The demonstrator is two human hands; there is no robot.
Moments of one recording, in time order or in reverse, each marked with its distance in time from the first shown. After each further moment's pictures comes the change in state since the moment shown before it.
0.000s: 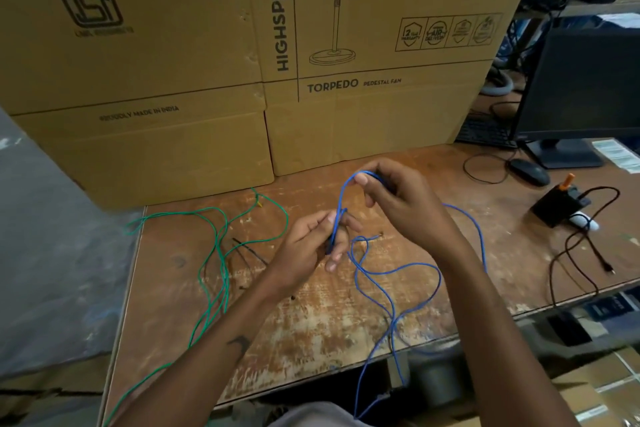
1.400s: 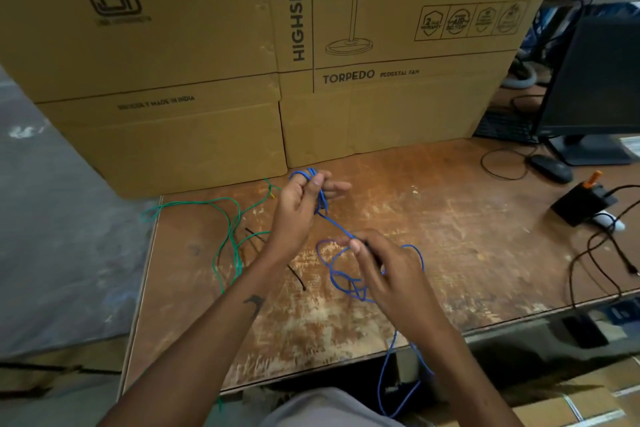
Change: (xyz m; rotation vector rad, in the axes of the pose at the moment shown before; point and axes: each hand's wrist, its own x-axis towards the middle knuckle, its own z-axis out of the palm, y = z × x) left_hand 0.030 -0.004 -0.038 0.199 0.395 0.138; right_hand -0.091 0.005 0.067 -0.110 0.023 0.035
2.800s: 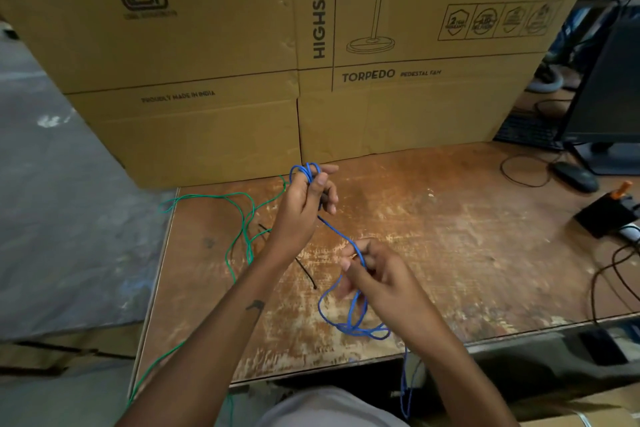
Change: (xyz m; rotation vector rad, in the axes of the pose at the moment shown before) left_hand -0.008 0.014 -0.020 0.204 -0.003 0.072; right_hand 0.001 -0.025 0.018 0.490 -0.204 0.377
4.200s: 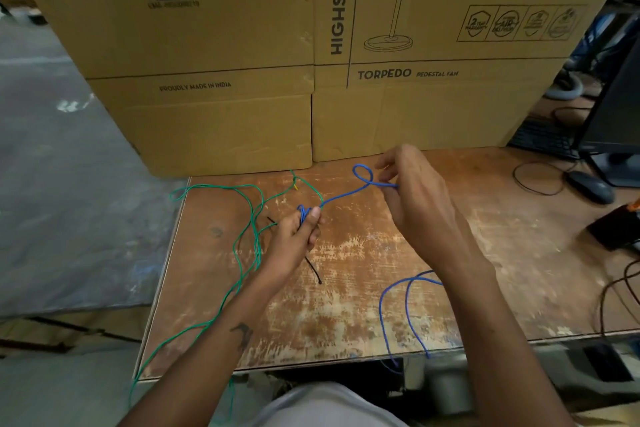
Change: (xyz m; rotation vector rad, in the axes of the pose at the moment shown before) left_hand -0.046 -0.048 -0.027 0.048 0.069 -0.329; right_hand 0.063 -0.055 -0.048 -0.797 0.241 -0.546
